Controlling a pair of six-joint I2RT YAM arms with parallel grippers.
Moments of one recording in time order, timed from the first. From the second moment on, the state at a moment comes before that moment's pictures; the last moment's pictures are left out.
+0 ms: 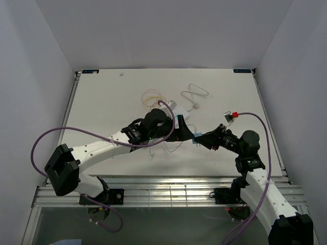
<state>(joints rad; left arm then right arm) -0.93 1.38 1.00 -0.07 0.14 -0.85 0.19 0.63 0.26 0.40 -0.87 0.78</state>
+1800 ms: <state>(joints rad) -0.98 1.41 1.04 0.00 0.09 -0.82 0.41 0.96 0.33 0.57 -0.88 0.75</state>
